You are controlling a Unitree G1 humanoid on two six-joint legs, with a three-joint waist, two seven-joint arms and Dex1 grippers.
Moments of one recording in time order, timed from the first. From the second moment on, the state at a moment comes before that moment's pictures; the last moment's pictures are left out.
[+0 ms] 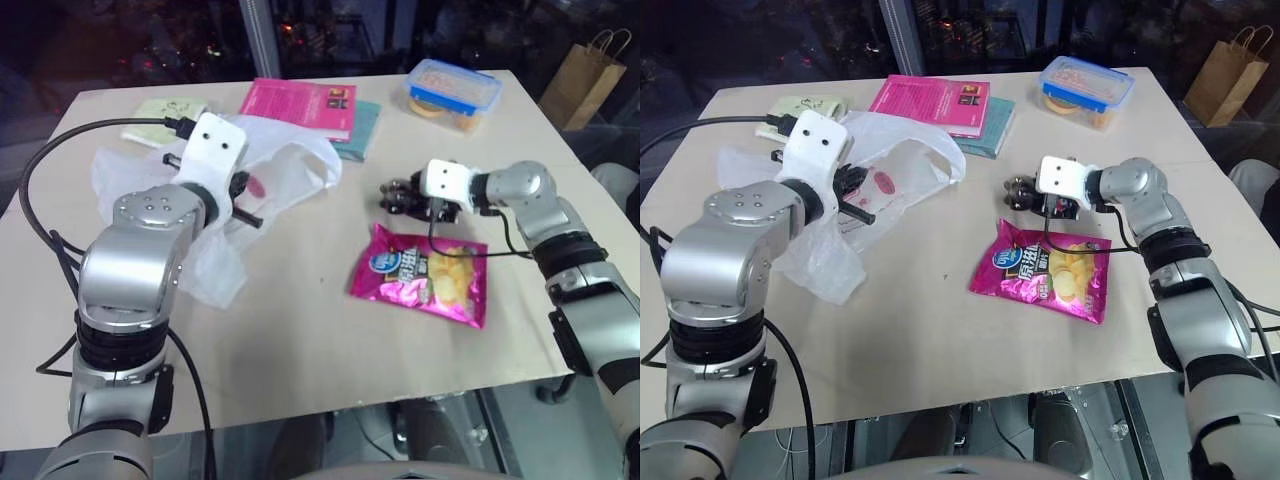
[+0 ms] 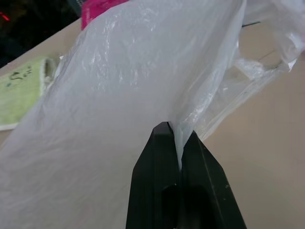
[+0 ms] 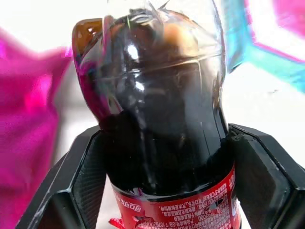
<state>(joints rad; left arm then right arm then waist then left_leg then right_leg) -0.69 0.64 0.03 -0.53 -0.12 1.37 -0.36 -0.95 -0.52 0.21 0.55 -0.13 -0.07 1.04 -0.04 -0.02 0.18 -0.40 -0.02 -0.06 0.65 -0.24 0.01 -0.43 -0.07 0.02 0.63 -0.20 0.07</state>
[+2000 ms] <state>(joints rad) -0.73 0.45 0.23 -0.61 -0.43 1.45 -0.29 -1.22 0.17 -0.14 0.93 0.51 0.62 0.50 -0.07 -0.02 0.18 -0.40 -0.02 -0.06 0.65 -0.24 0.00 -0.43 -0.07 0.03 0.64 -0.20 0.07</state>
